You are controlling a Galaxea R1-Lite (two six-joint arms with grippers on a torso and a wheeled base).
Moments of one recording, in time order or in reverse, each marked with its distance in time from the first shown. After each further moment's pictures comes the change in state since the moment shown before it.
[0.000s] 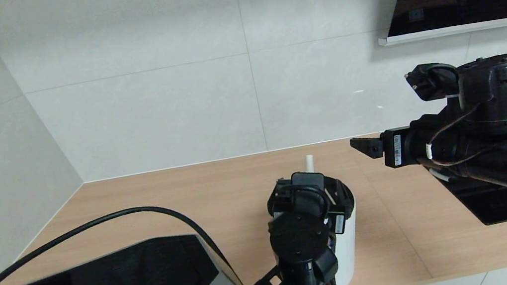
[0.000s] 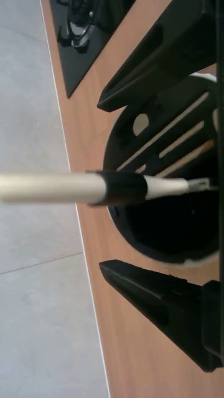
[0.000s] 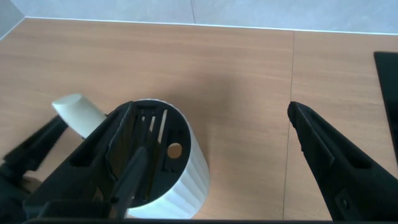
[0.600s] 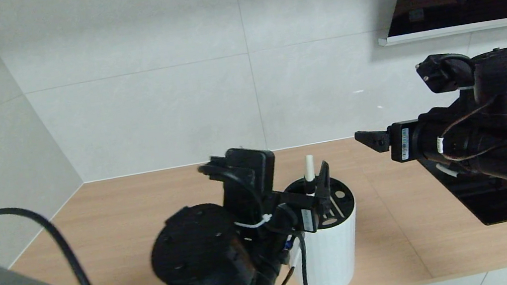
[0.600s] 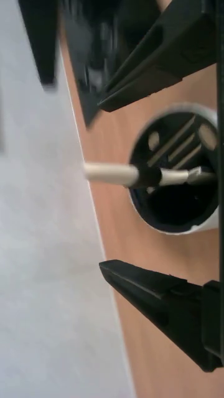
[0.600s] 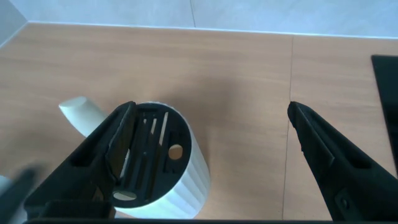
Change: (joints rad) left arm 0.021 -0.370 0.254 0.011 -0.234 -0.012; right arm -0.015 -0.045 0.006 0.001 -0.001 -0.005
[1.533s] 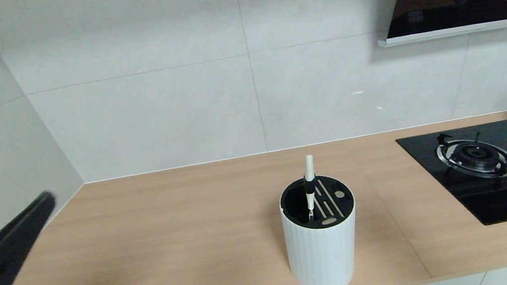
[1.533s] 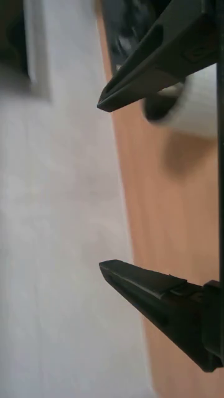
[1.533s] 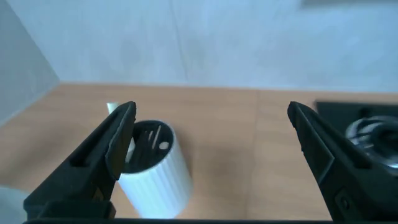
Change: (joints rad) left arm 0.396 -1.097 0.203 0.897 -0.131 0.011; right arm -0.102 -0.733 0.380 0.014 0.013 -0.096
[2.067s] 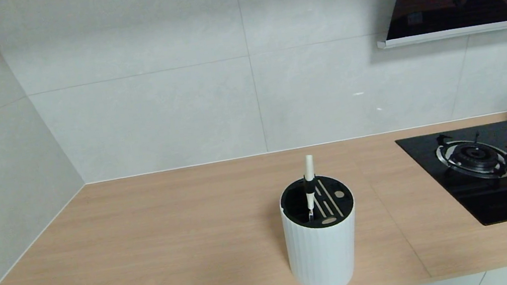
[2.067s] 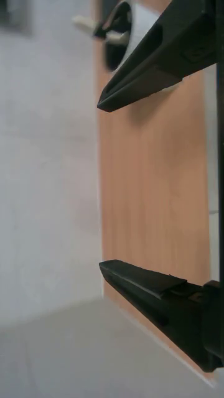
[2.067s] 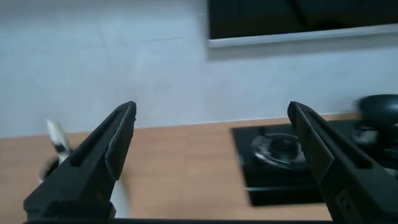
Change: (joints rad) left arm 0.334 -0.644 -0.182 0.746 -0.077 -0.020; right arm -0.317 -0.559 0.082 0.343 0.084 -0.123
